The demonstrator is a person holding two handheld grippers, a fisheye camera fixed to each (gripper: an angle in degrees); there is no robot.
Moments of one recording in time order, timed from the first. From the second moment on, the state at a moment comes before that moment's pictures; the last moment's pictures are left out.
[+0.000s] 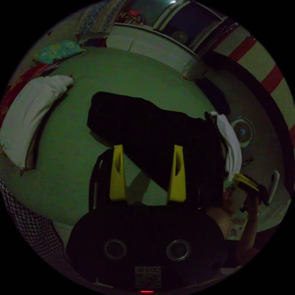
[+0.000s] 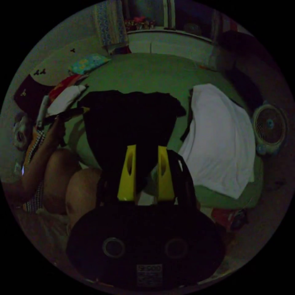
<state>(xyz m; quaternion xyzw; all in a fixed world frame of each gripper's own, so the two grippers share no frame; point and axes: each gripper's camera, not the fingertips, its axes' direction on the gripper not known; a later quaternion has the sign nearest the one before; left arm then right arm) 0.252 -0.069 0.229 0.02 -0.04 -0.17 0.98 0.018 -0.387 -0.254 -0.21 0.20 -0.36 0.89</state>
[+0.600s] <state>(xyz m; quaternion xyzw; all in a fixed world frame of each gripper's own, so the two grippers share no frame) 0.218 -0.178 0.259 -0.09 -0.20 -0.02 0.98 0.031 -0.435 -0.116 -0.22 0.24 -0.34 0.88</state>
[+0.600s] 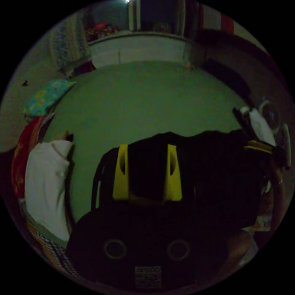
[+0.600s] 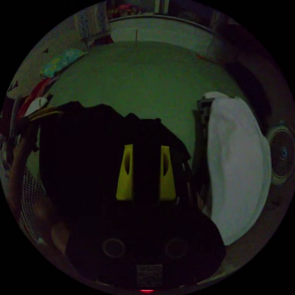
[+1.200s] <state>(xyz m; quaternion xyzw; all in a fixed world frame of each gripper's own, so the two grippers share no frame) 0.250 -0.131 0.125 0.04 -0.19 0.01 0.98 -0.036 -0.376 -0.216 -0.11 0.14 -0.41 0.89</state>
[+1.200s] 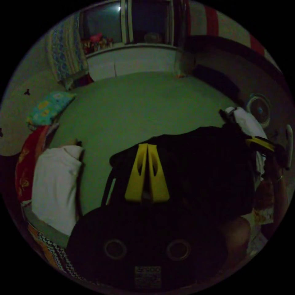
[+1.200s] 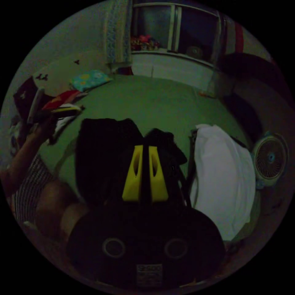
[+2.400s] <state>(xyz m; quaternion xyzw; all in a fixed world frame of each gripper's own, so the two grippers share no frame) 0.195 0.132 -0.010 -0.08 0.08 -0.18 0.98 -0.220 -0.299 0.049 -0.35 0.10 -0.52 0.77</state>
